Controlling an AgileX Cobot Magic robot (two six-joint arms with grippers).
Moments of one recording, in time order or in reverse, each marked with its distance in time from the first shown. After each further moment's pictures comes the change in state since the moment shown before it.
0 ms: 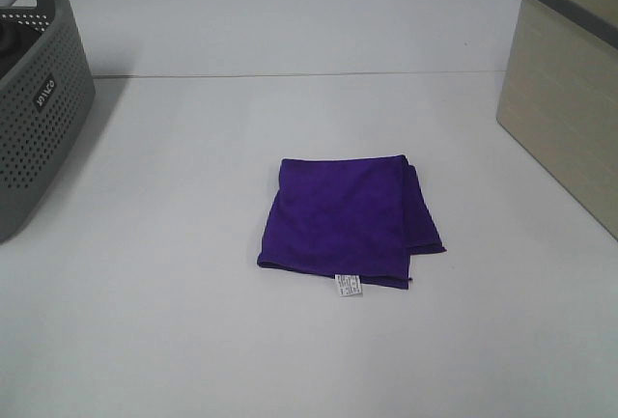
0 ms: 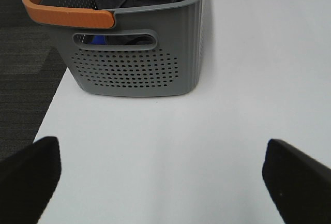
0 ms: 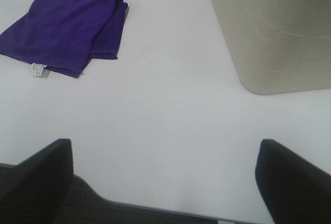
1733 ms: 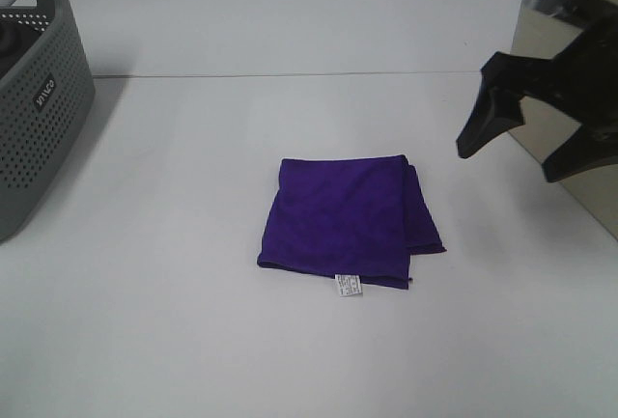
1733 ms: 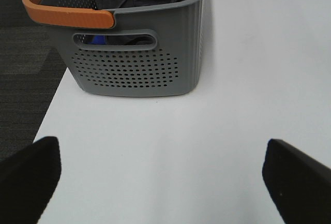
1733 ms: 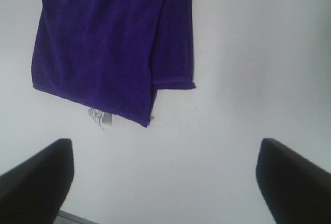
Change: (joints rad) left arm 0.000 0.000 0.000 0.000 0.000 0.000; right arm 0.000 1.643 -0.633 0.401 -0.224 -0.098
